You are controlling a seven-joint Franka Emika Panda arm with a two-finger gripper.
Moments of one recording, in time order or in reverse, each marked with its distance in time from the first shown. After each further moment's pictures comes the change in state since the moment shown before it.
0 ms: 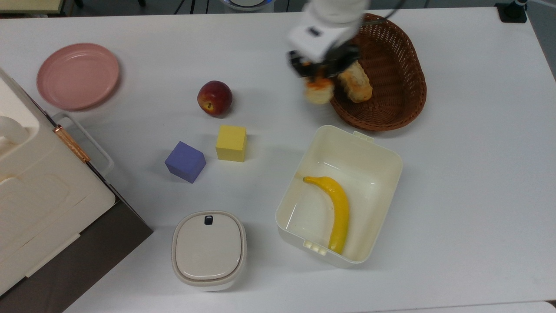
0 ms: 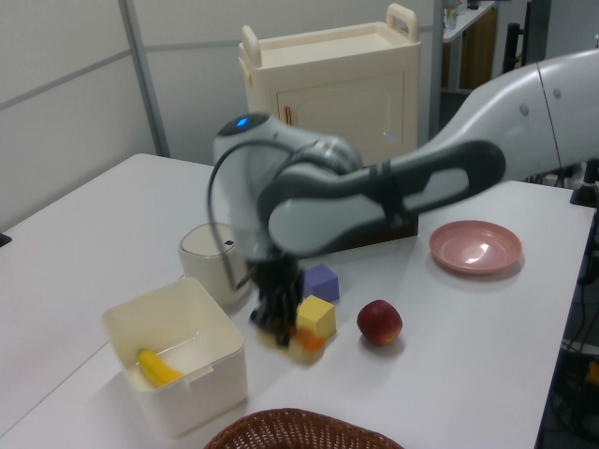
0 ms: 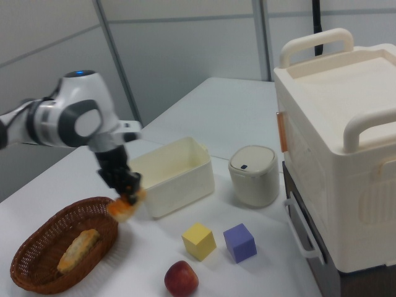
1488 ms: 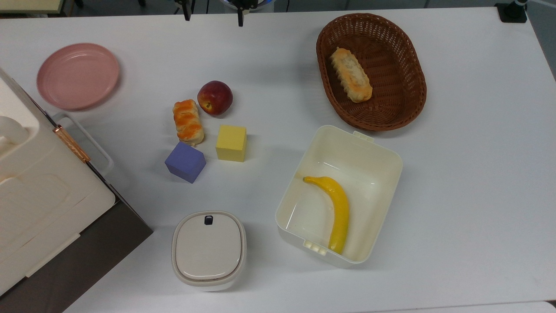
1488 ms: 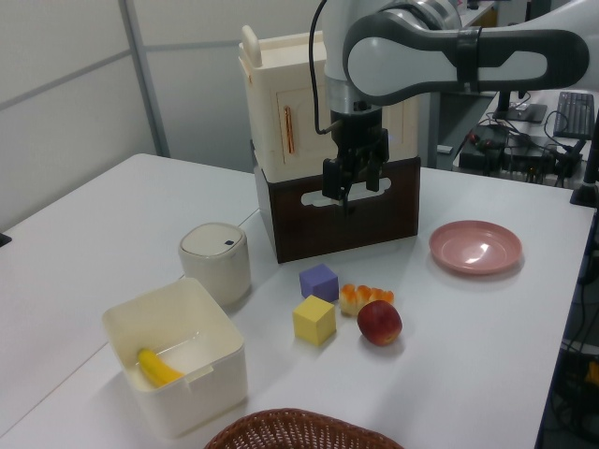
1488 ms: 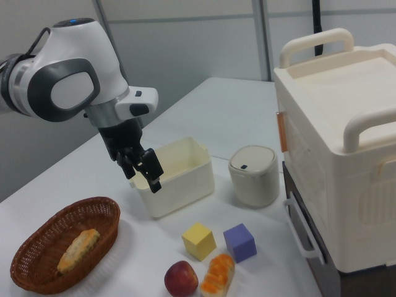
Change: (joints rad) arm -0.215 -0.228 -0.074 0.030 -0.014 -0.173 -0.066
